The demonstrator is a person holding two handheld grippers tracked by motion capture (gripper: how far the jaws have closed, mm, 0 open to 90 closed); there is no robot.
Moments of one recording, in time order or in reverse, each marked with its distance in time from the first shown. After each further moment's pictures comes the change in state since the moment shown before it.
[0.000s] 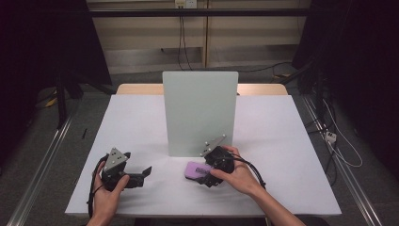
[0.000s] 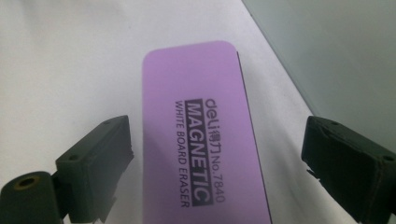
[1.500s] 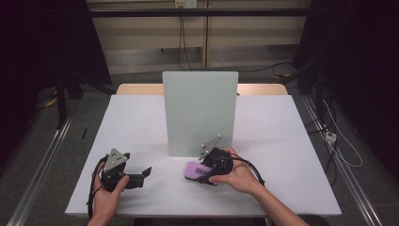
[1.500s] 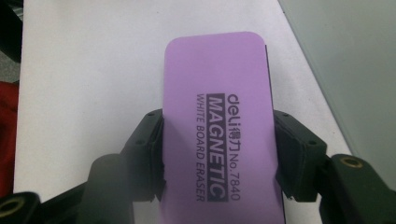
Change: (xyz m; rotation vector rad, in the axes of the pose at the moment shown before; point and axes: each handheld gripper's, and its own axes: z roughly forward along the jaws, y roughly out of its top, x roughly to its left) left arm -0.001 -0.001 -0.001 0.003 0.007 -0.003; right arm 0.002 0.005 0.000 0.058 0.064 -0.097
